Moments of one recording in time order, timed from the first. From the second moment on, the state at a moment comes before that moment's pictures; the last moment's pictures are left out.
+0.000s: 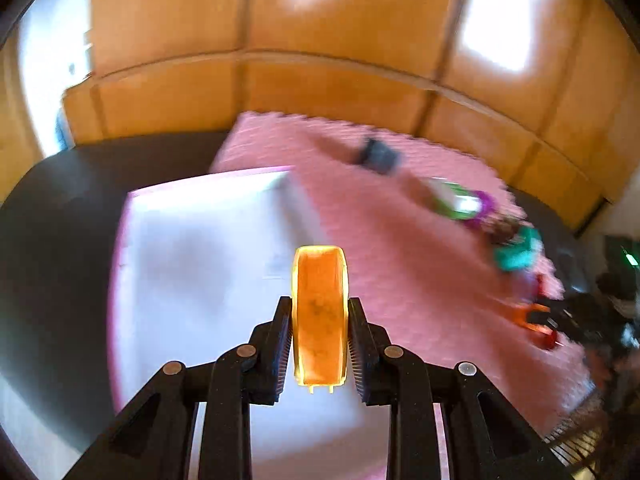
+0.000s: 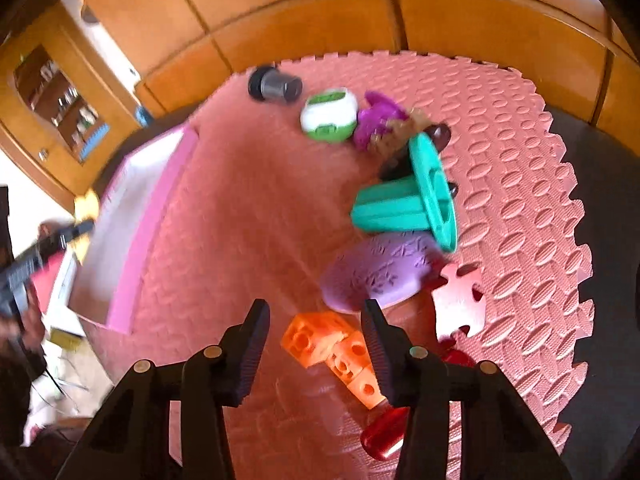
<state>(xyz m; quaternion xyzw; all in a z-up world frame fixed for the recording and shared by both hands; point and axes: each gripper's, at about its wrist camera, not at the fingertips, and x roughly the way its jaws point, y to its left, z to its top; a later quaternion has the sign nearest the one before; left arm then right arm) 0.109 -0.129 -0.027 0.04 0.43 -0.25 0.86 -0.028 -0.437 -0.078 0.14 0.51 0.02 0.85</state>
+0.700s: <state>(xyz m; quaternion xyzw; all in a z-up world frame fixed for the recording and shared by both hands) 0.228 -0.083 -0.075 0.05 0.47 -0.12 0.87 -0.022 -0.418 -0.096 0.03 0.53 -0.02 0.85</state>
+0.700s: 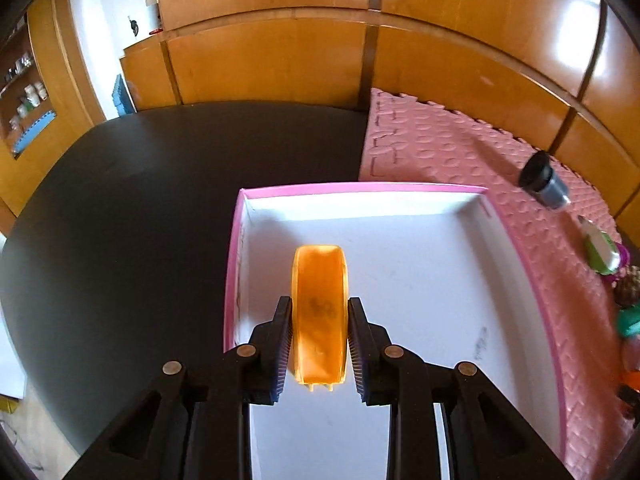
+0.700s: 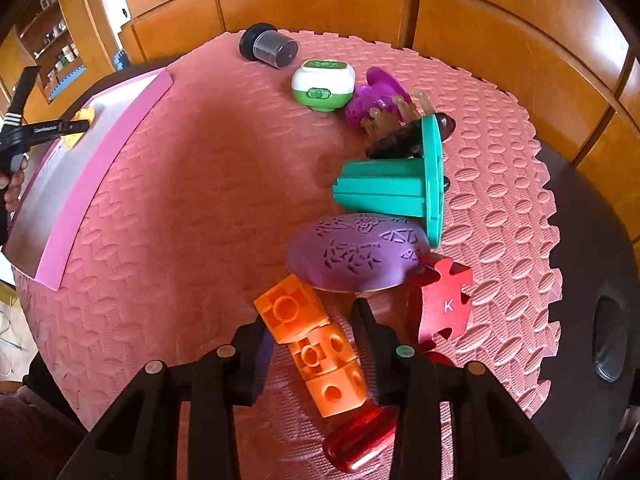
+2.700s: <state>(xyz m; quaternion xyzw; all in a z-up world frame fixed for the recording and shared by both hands) 0.045 -0.059 -0.033 0.03 0.39 -0.11 0.91 -0.016 -0.371 -0.096 0.02 0.49 0.00 0.87</state>
